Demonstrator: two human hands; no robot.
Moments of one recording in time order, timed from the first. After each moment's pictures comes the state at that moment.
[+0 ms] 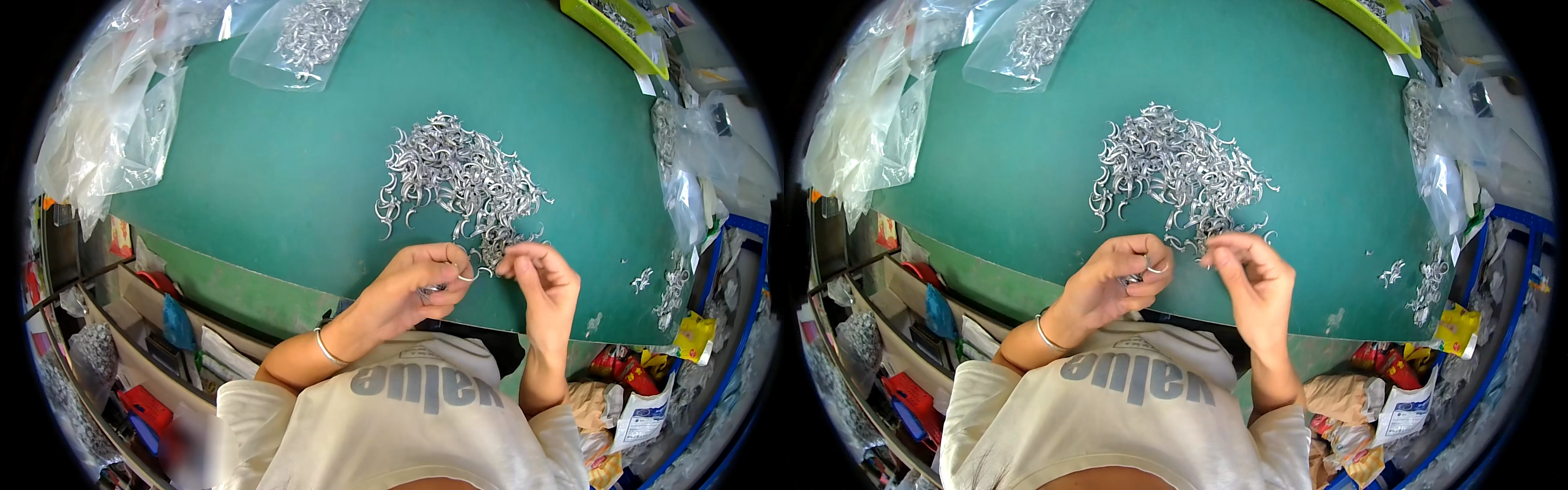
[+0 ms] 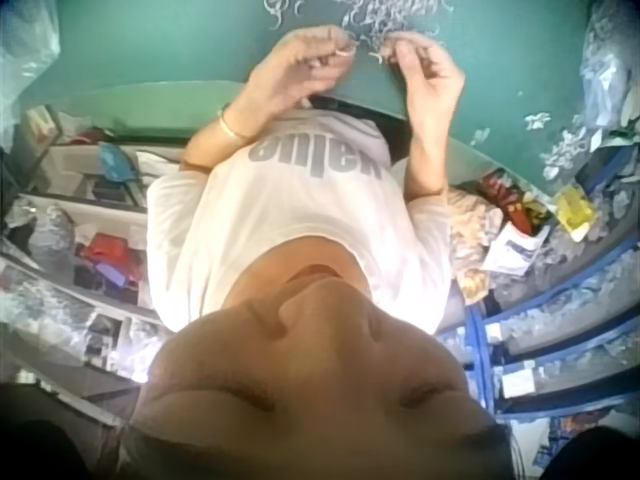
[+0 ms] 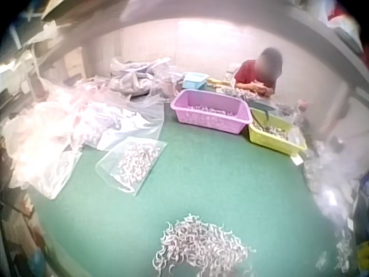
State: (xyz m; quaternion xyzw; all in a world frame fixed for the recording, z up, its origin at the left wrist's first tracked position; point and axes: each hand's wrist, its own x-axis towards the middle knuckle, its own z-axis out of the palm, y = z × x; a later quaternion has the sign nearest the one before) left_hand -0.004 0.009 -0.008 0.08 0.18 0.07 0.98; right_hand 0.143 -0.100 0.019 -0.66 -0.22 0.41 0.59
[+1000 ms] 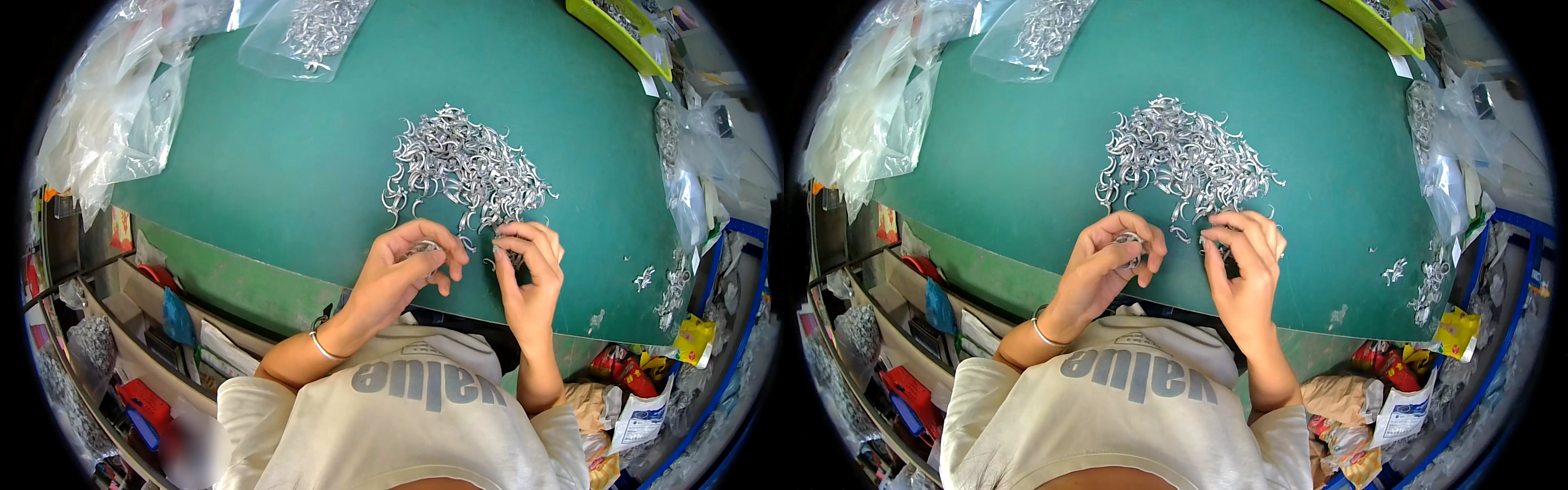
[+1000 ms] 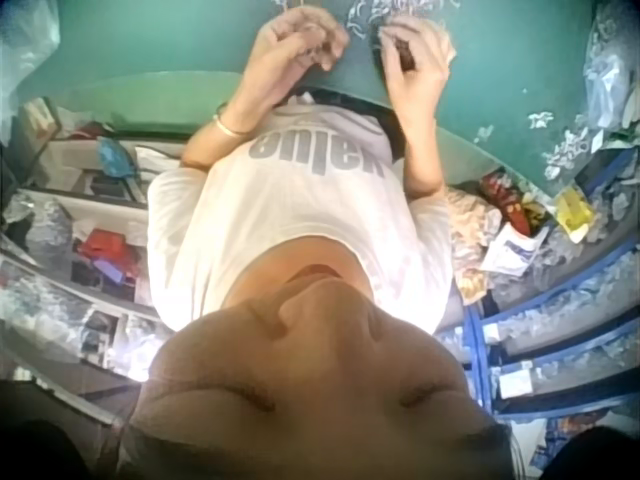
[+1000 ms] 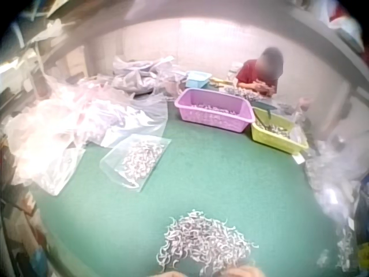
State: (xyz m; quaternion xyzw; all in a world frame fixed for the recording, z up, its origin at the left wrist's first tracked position) left_hand -0.013 0.005 -0.008 0.27 0.27 0.20 0.90; right_hand 0.138 -0.095 -0.002 -0.76 -0.51 0.11 0.38
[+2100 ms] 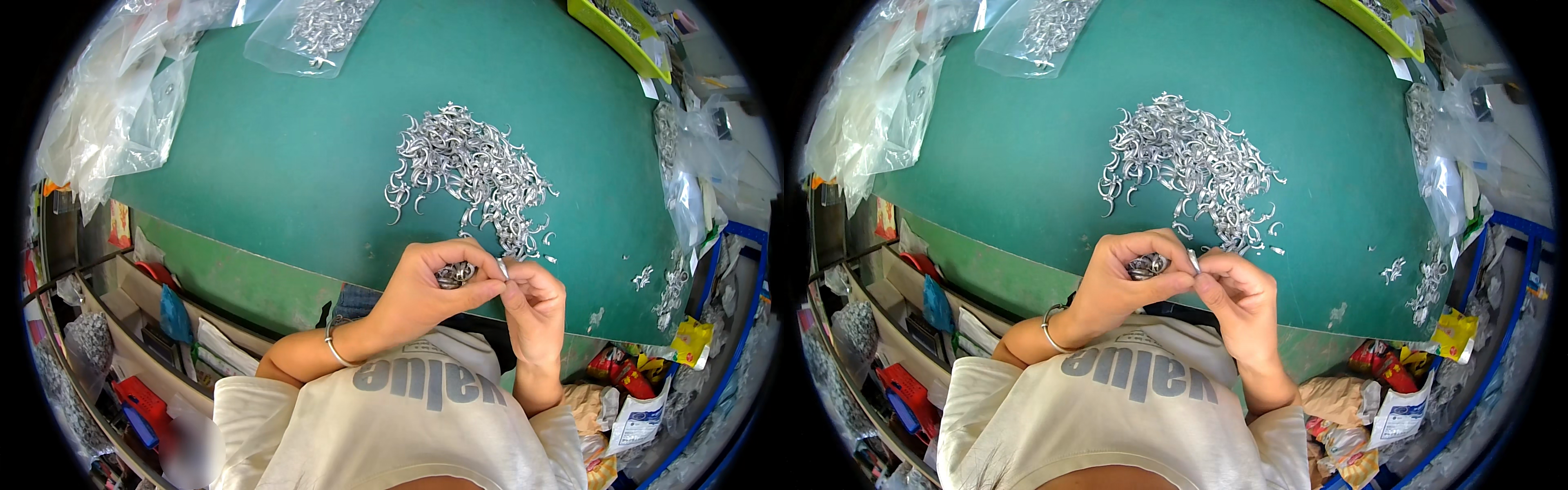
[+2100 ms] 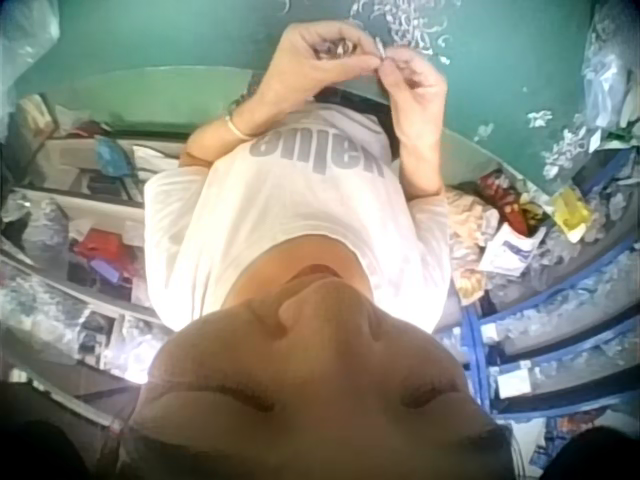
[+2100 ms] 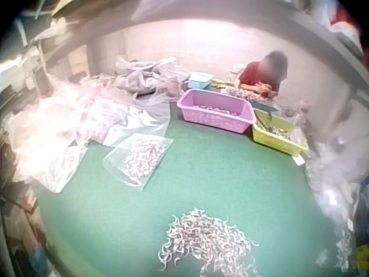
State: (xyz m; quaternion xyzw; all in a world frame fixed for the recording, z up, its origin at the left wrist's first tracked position) left_hand -0.001 -0.008 0.010 0.45 0.22 0.20 0.84; right_hand 0.121 -0.119 0.013 -0.51 -0.23 0.50 0.66
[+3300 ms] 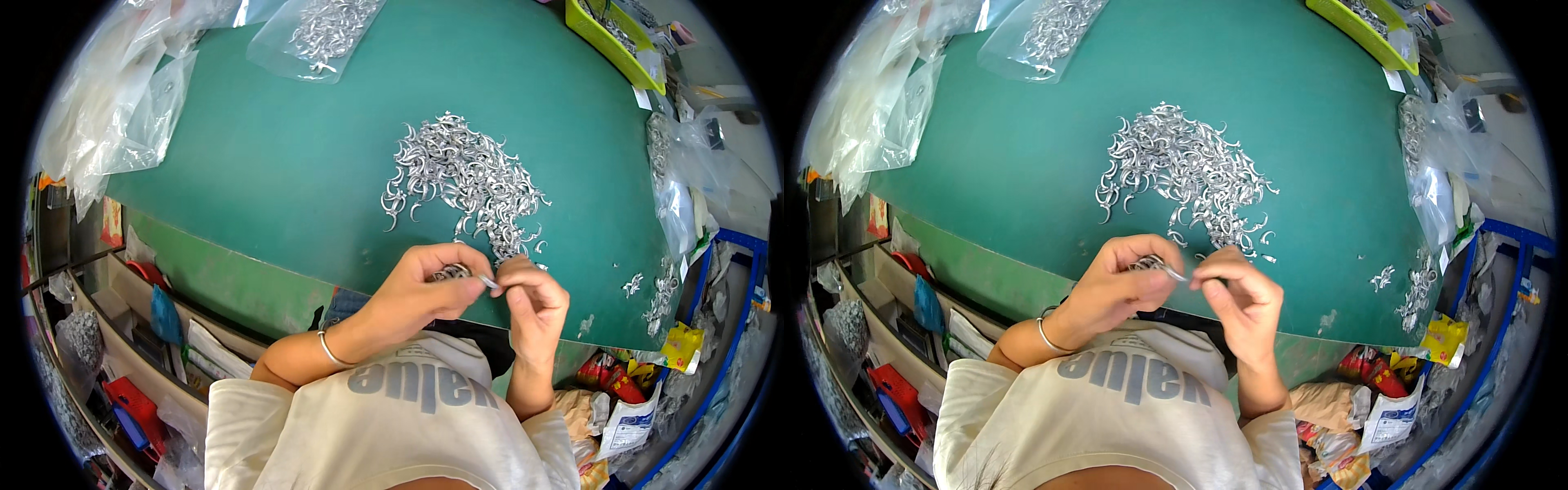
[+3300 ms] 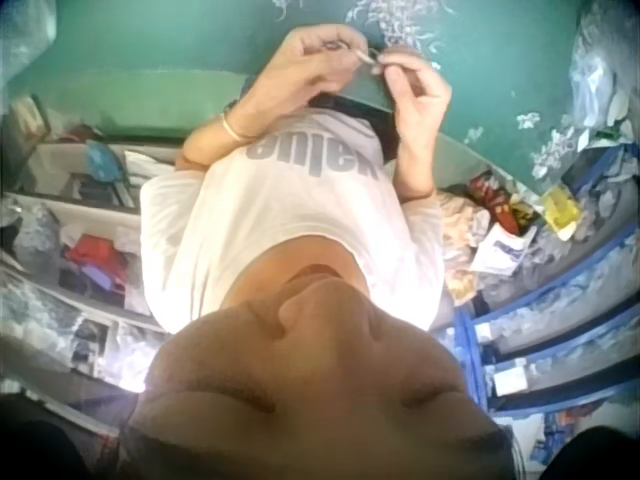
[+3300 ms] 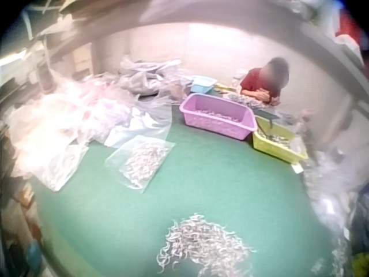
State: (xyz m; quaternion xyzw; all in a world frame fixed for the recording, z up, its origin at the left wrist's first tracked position) left_hand -0.008 -0.002 0.012 0.21 0.20 0.10 0.95; right_hand 0.132 -0.114 0.011 -0.53 -0.35 0.41 0.66
